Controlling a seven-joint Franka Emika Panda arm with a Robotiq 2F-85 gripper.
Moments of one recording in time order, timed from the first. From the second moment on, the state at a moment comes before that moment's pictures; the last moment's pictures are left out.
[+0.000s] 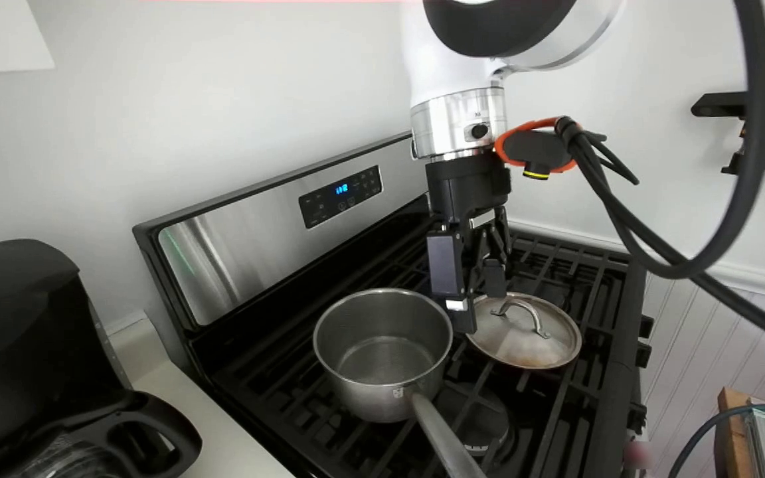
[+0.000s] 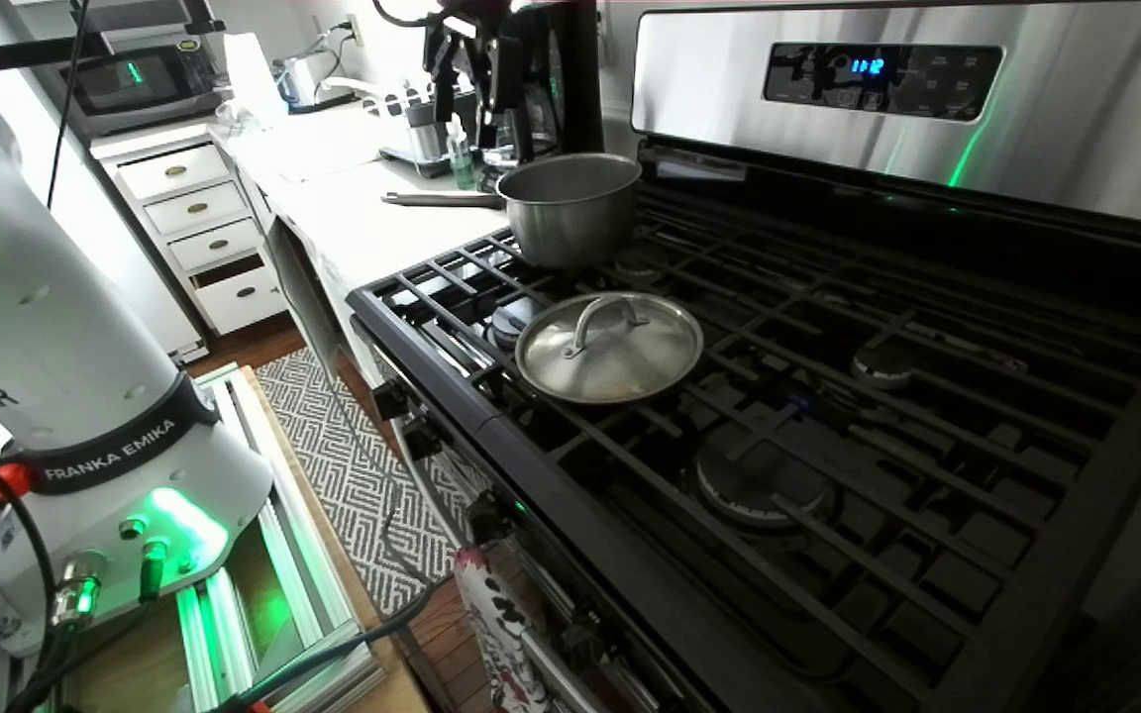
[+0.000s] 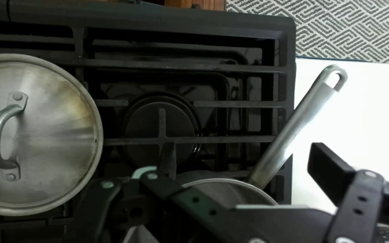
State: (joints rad) arm 0.03 -0.20 0.00 -2.34 0.17 1.88 -0.05
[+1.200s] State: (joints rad) arm -0.12 -0.25 -0.14 -2.50 0.02 2.05 -0.07
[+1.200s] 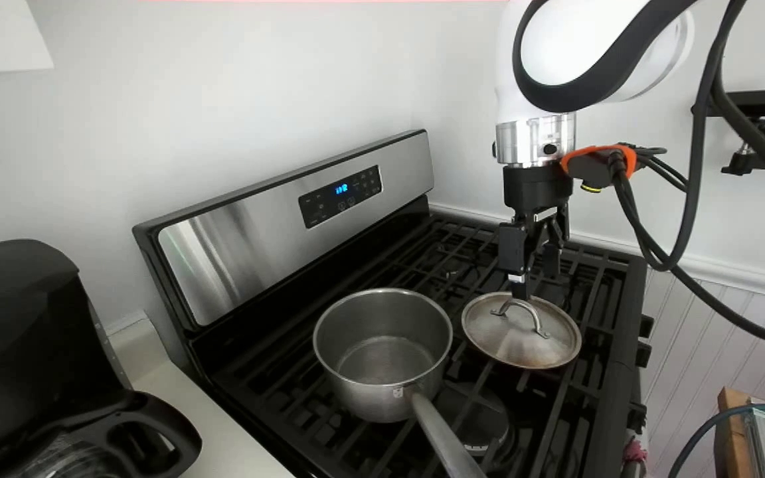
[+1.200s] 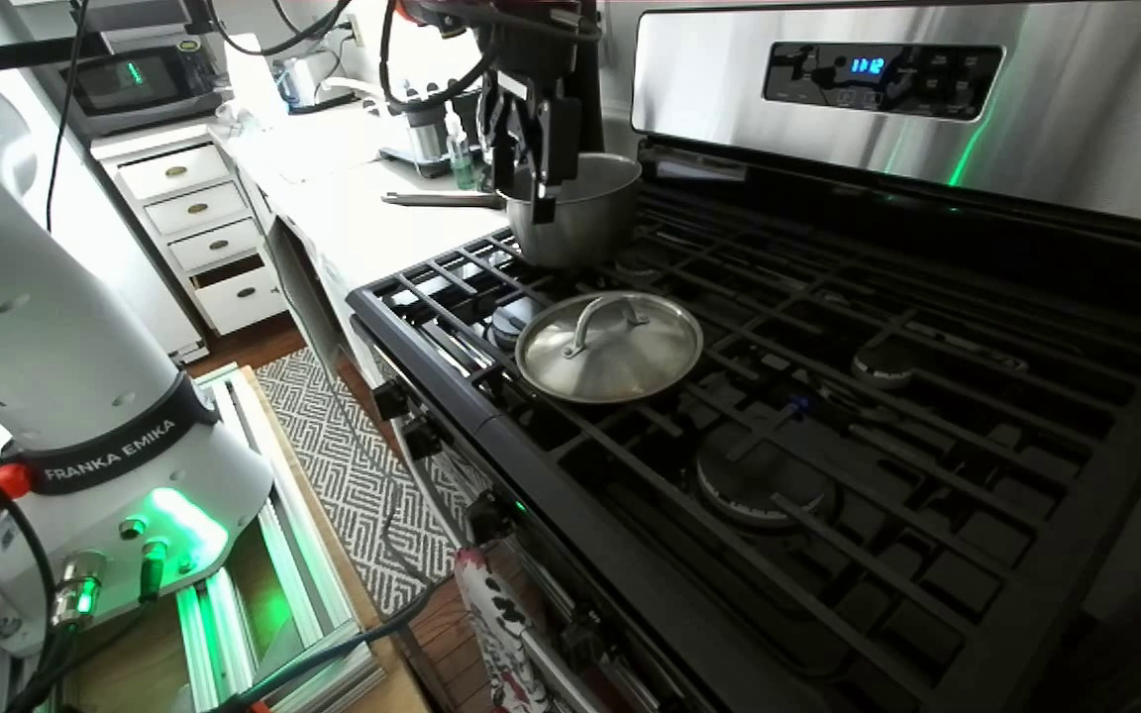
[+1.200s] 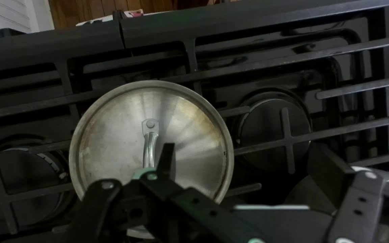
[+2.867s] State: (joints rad) arm -0.18 0.12 -0.19 -2.37 -0.05 2.21 -0.14
